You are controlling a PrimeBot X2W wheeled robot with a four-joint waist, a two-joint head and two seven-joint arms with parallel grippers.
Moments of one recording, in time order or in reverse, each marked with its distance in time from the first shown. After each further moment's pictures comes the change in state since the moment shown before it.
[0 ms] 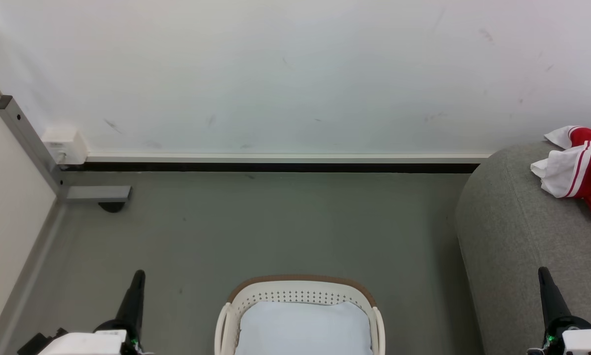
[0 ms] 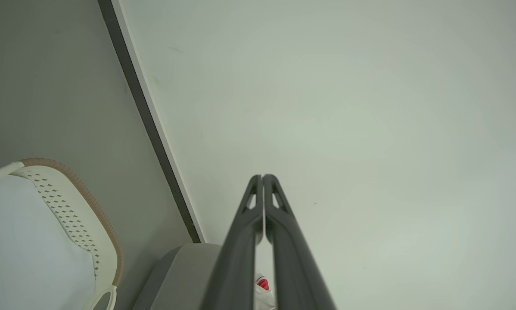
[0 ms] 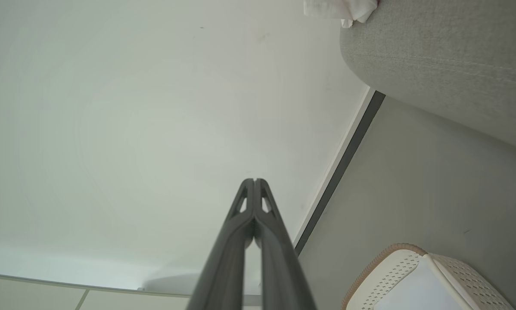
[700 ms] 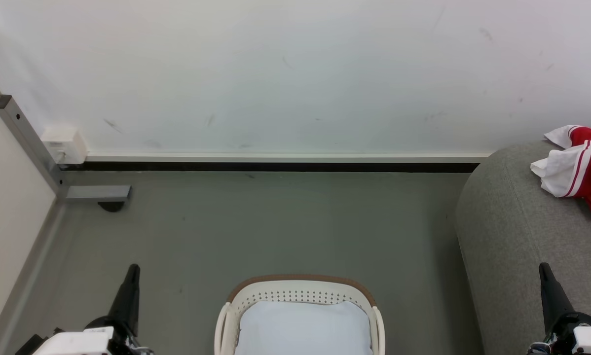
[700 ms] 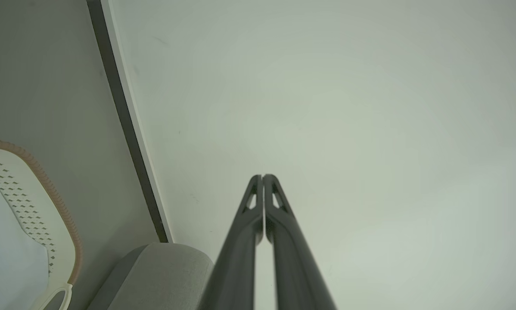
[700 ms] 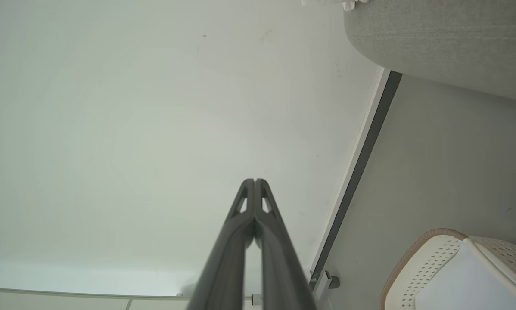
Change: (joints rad) left arm -0.011 -0.008 0.029 -0.004 -0.131 -0.017 0.035; right arm -0.012 -0.002 -0.007 -0.005 0.162 0.000 0.035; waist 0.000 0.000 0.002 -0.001
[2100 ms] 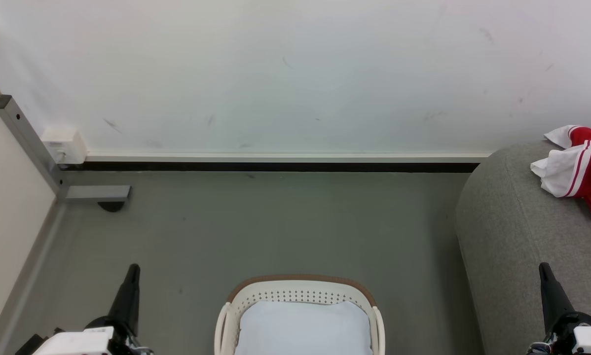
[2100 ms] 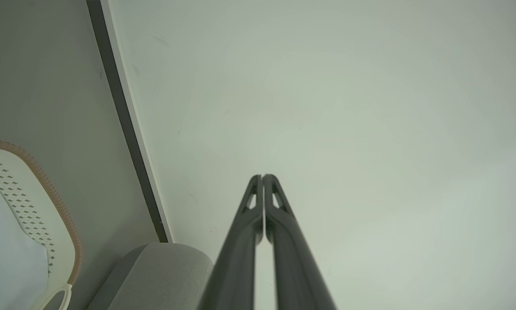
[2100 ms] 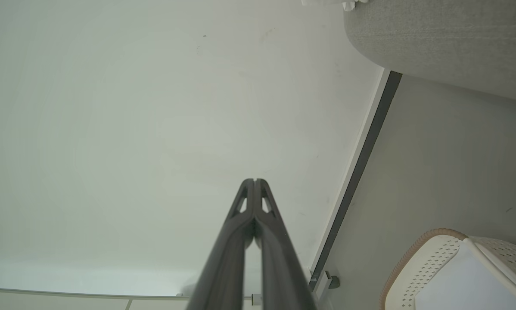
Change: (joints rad) left arm -0.001 0.000 0.000 0.000 0.000 -0.002 0.000; right arm 0.000 0.000 0.000 0.000 0.001 0.000 0.000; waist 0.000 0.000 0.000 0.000
